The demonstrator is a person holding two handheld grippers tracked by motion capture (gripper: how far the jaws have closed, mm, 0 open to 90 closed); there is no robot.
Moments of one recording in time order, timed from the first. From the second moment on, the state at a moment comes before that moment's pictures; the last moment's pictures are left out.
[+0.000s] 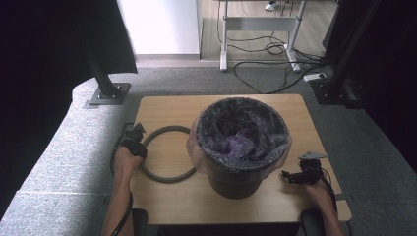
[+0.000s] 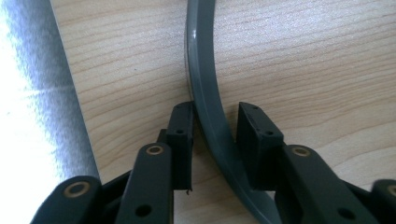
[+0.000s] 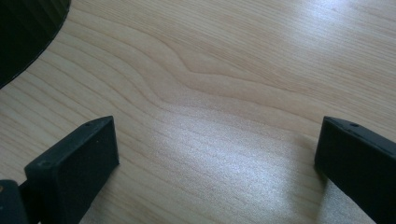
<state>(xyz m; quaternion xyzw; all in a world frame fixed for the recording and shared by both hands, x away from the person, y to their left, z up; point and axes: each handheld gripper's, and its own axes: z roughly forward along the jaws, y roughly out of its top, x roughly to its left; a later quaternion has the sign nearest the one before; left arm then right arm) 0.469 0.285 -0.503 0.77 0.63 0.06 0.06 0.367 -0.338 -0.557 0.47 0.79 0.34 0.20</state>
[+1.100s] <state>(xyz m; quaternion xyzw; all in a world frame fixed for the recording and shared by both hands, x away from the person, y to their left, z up) 0.475 0.323 -0.441 0.76 0.64 -0.02 0.07 0.367 -0.338 -0.557 0.47 0.79 0.34 0.20</state>
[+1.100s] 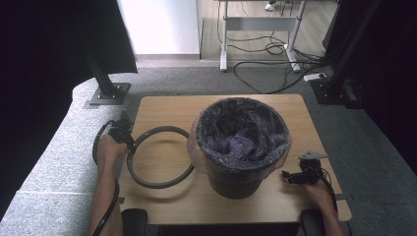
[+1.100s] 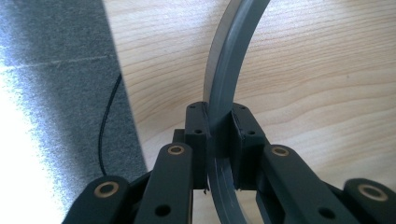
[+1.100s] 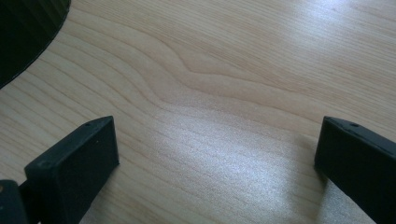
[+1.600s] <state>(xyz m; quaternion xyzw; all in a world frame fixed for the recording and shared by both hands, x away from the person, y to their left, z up) 0.474 0.338 -0.383 0.76 0.64 -0.02 0.08 0.367 -0.338 -0.557 0.47 0.79 0.34 0.19</state>
